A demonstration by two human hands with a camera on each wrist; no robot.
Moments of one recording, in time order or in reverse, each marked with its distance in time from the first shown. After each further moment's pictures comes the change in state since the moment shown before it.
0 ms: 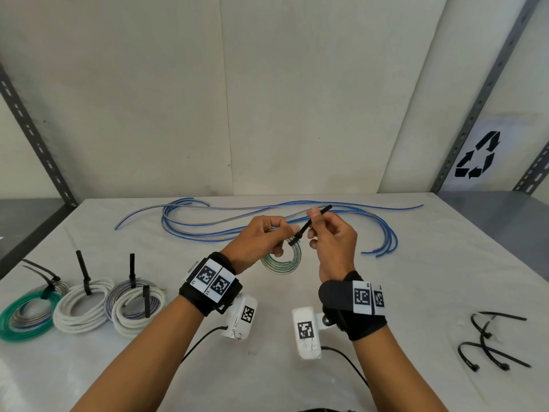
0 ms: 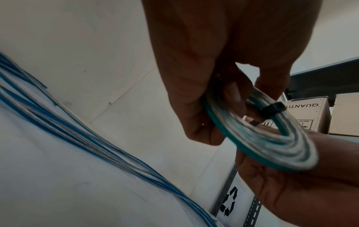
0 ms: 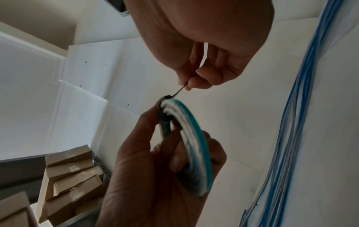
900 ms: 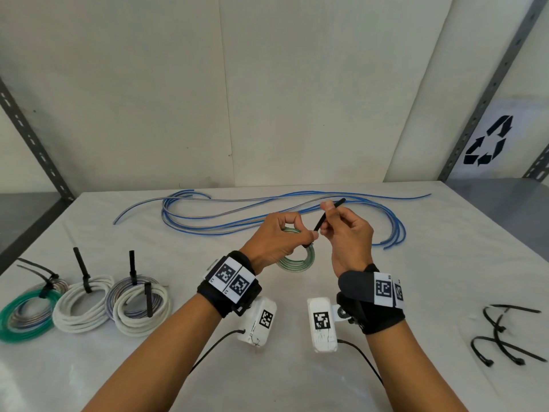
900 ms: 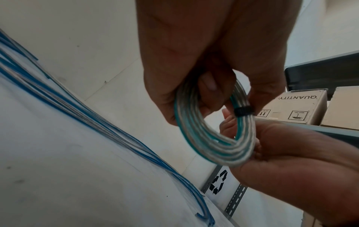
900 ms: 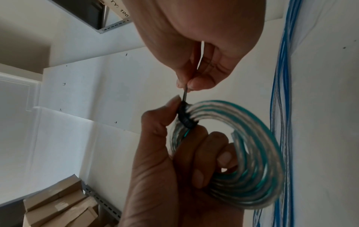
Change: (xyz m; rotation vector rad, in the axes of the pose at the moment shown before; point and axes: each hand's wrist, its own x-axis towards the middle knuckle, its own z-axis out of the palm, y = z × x) left_hand 0.010 -0.009 0.019 0.043 0.082 -0.071; right_hand 0.009 0.006 -0.010 0.078 0.015 0.024
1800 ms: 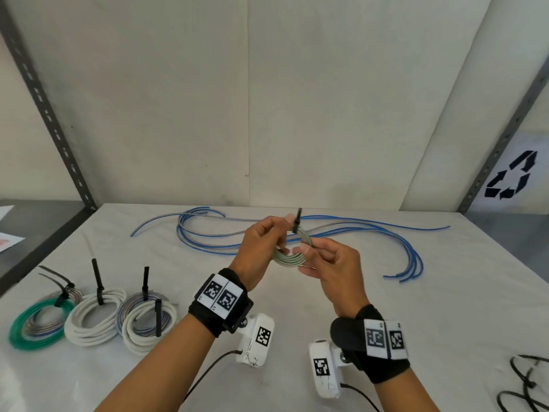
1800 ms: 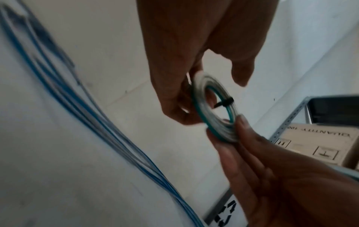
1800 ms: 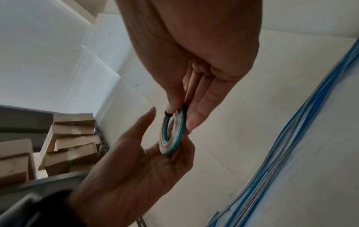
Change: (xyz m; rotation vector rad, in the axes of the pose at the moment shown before) left_hand 0.004 -0.005 -0.036 -0.420 0.256 0.069; right_hand -0.017 0.000 0.018 -0.156 -0.373 0.032
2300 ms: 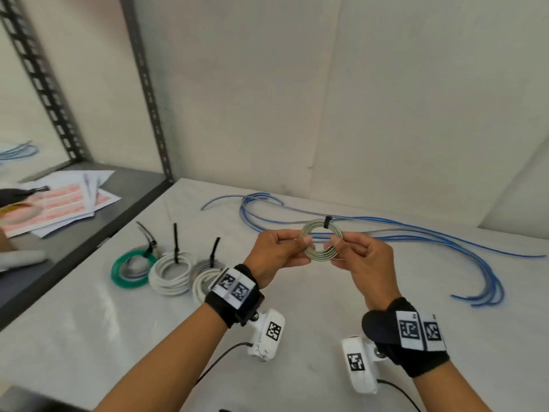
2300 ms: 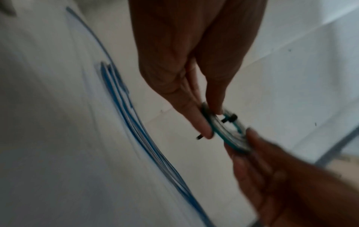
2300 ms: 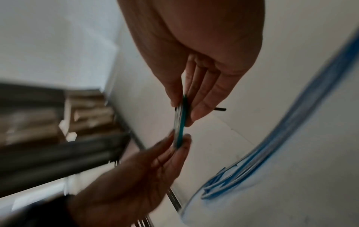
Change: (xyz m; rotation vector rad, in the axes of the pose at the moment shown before) left_hand -0.041 -0.001 -0.070 0.052 0.150 -0.122; right_hand 0.012 0.013 0.042 -0.074 -0.104 0.001
